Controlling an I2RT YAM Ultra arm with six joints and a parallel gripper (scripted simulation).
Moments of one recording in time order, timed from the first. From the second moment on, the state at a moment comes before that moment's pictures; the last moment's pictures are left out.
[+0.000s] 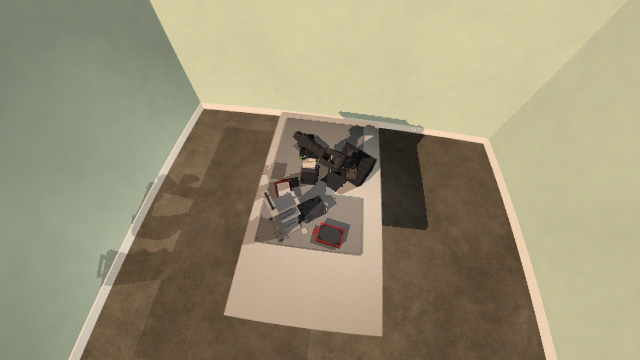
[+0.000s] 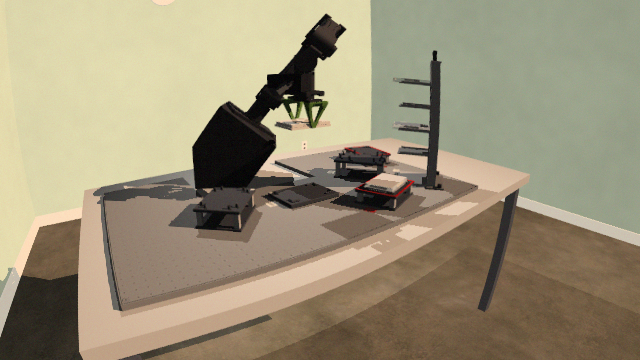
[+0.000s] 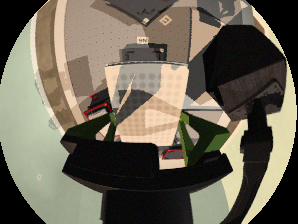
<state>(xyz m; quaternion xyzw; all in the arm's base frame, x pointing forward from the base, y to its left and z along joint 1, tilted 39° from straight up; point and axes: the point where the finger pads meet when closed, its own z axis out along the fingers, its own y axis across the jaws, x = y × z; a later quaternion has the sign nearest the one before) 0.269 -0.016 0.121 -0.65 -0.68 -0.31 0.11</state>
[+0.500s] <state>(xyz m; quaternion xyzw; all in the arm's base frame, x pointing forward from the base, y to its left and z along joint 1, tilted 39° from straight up) 0.281 0.002 0.093 -0.65 -0.68 -0.31 0.11</state>
